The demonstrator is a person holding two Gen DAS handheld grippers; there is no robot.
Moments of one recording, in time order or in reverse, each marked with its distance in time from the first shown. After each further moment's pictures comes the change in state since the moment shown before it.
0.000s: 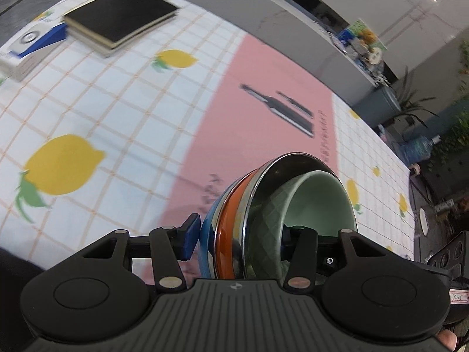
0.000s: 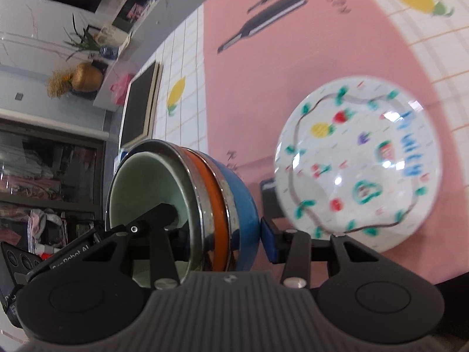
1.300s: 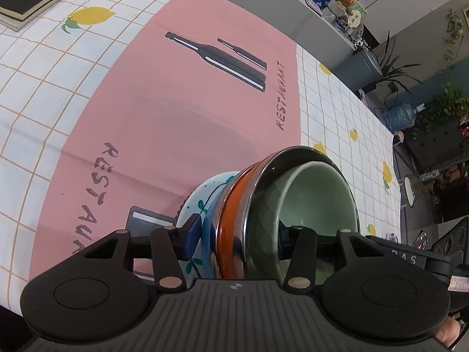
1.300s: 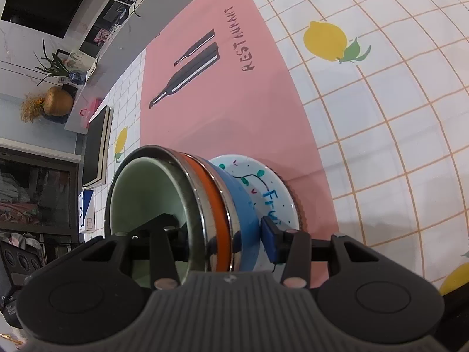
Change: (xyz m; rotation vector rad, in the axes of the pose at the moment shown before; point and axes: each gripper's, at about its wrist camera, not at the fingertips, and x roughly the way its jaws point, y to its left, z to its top) left arm 0.078 -0.066 -0.011 0.046 0.132 -0.068; right arm -0.044 -0.076 0.047 0.044 -0.041 -0.113
